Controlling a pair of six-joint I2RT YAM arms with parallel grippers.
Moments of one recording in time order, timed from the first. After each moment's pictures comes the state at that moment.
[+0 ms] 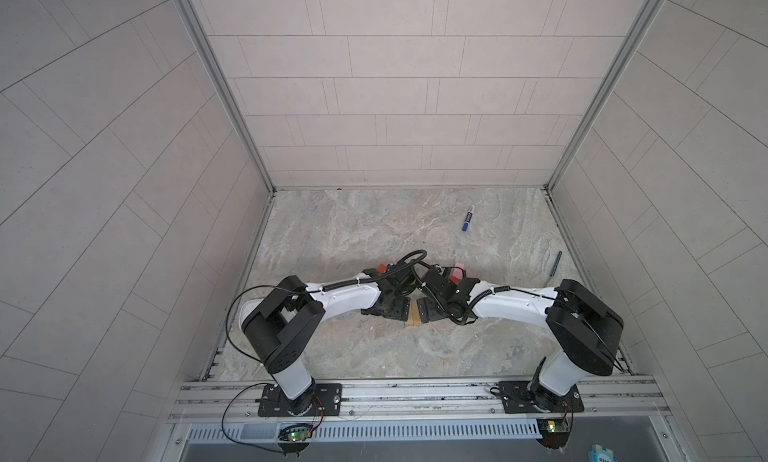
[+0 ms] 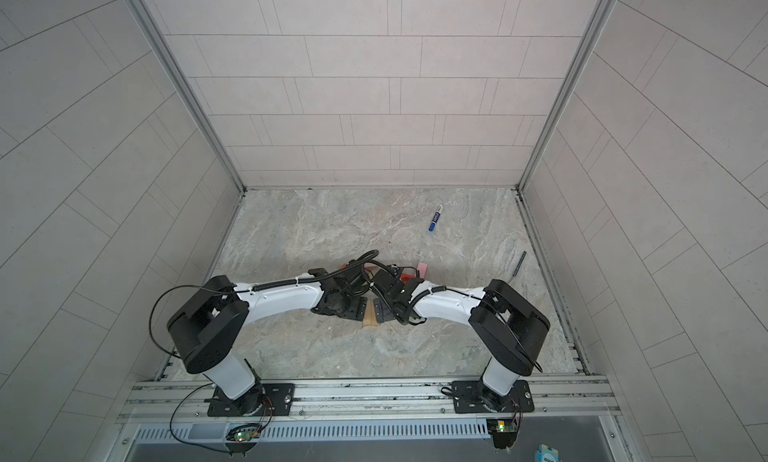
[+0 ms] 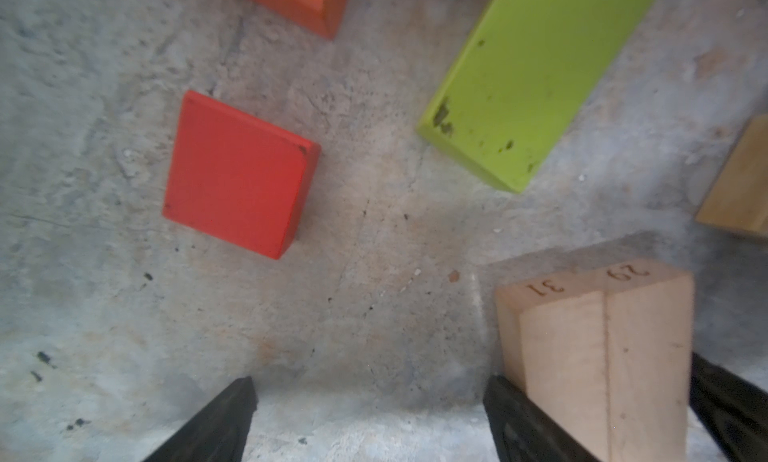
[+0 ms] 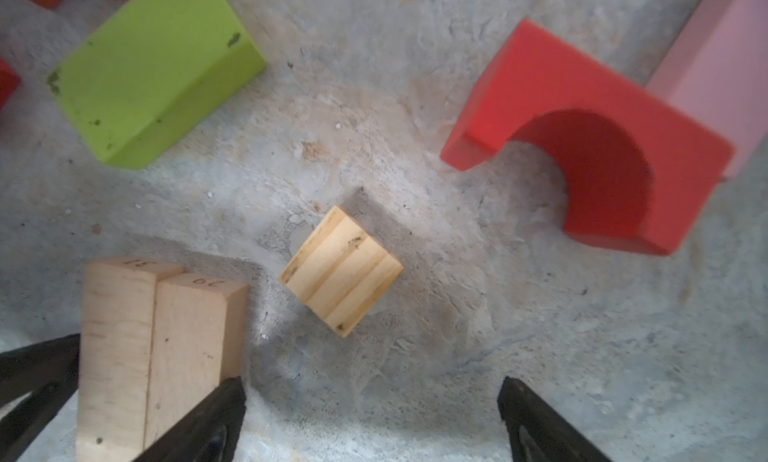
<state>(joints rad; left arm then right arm) -0.81 1.68 0.94 -0.63 -0.09 -0.62 0.87 1.64 0.90 -0.50 0.22 0.66</state>
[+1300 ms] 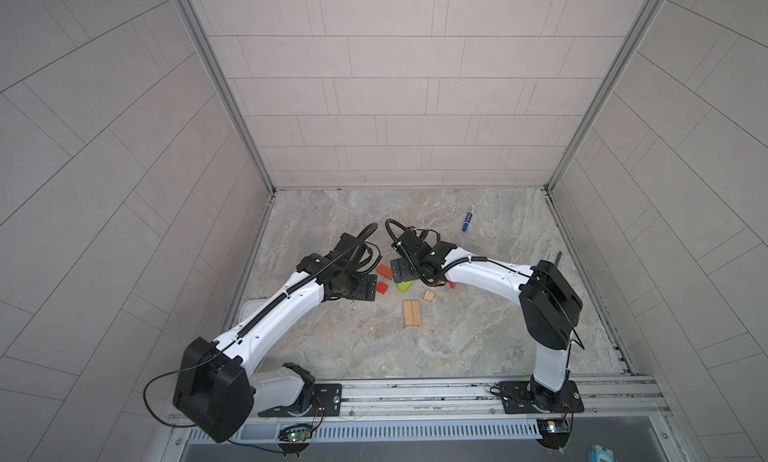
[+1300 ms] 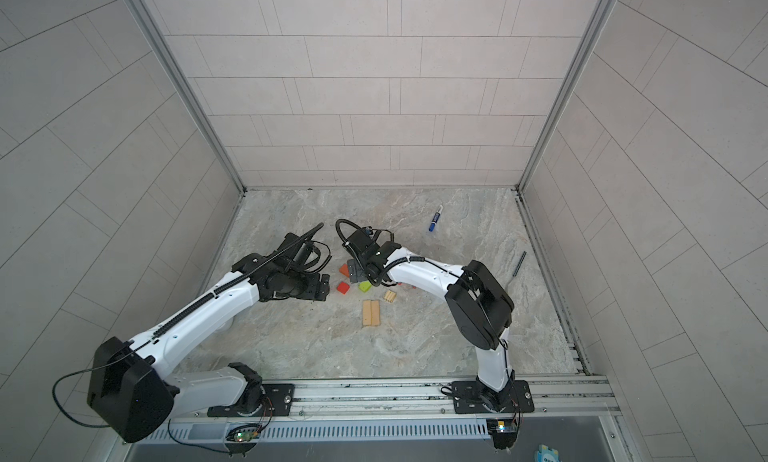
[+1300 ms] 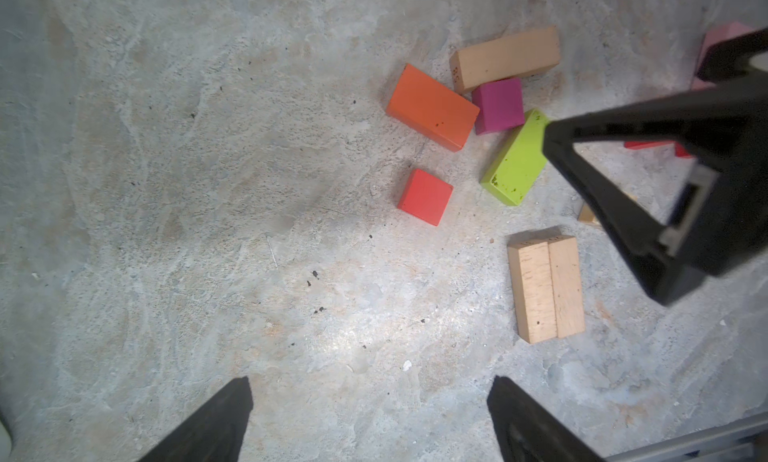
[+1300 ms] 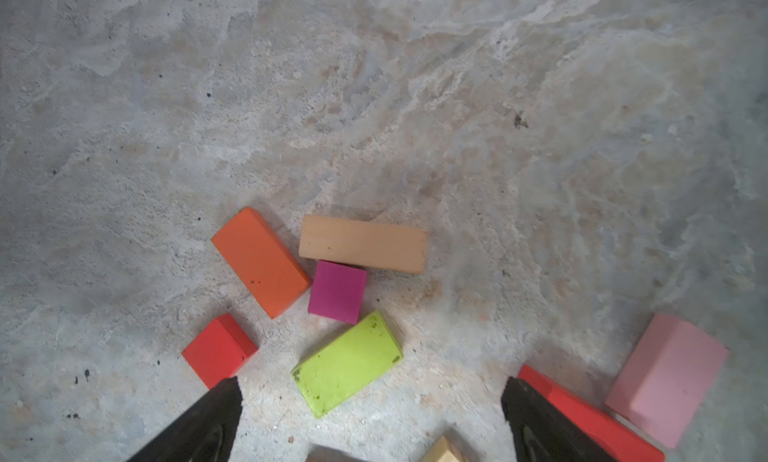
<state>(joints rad) -0.50 1.25 0.98 -0.91 0.00 -0.38 0.80 1.92 1.45 -0.61 0.25 0.58</state>
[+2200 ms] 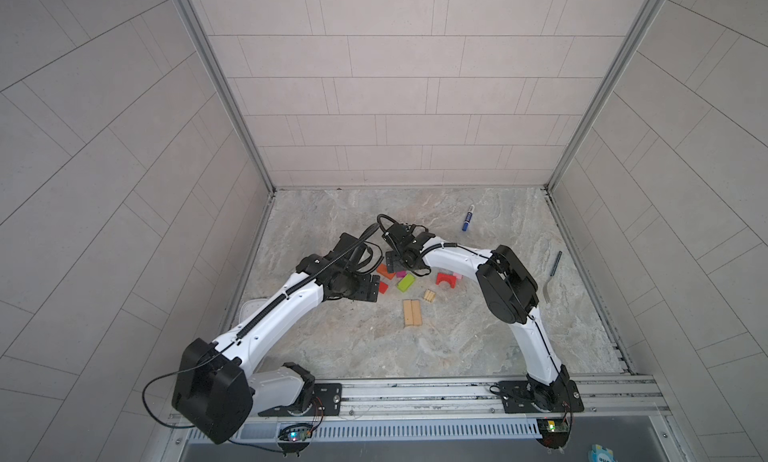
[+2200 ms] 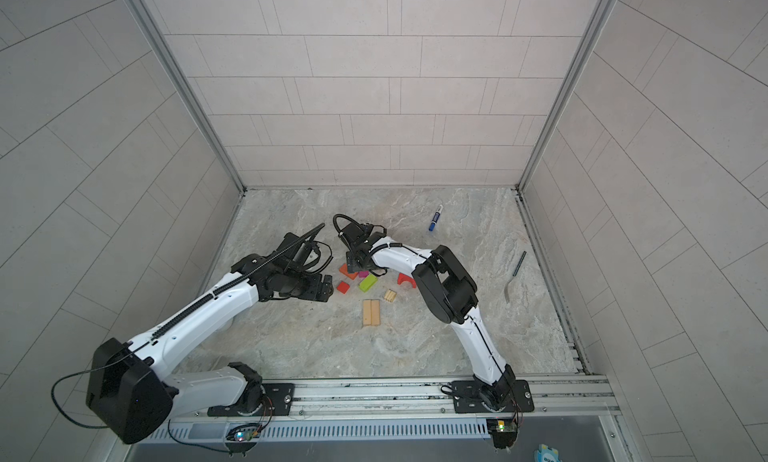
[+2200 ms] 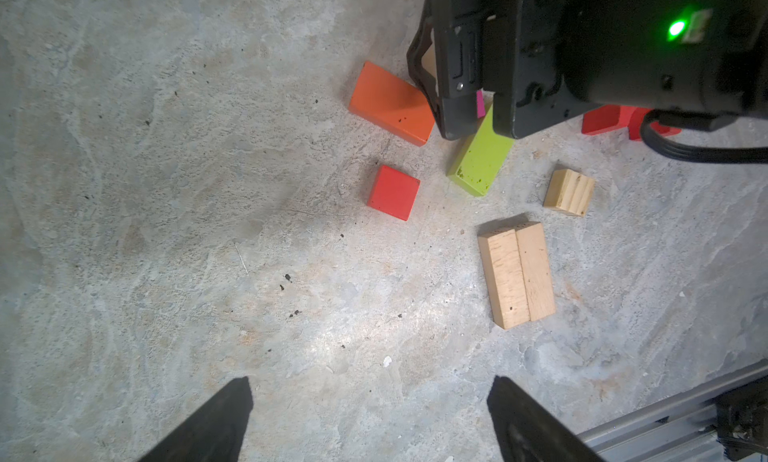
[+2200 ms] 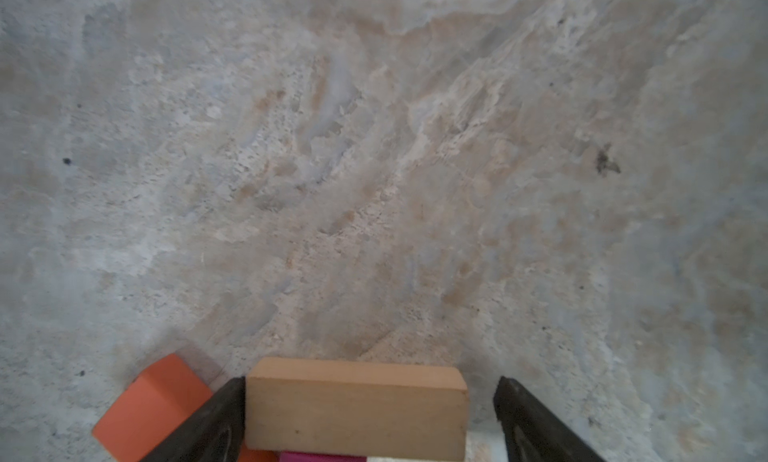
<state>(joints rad) -0.50 1.24 0.97 -0.89 0.07 -0.35 0.74 2.21 1.70 -0.64 0.24 0.61</state>
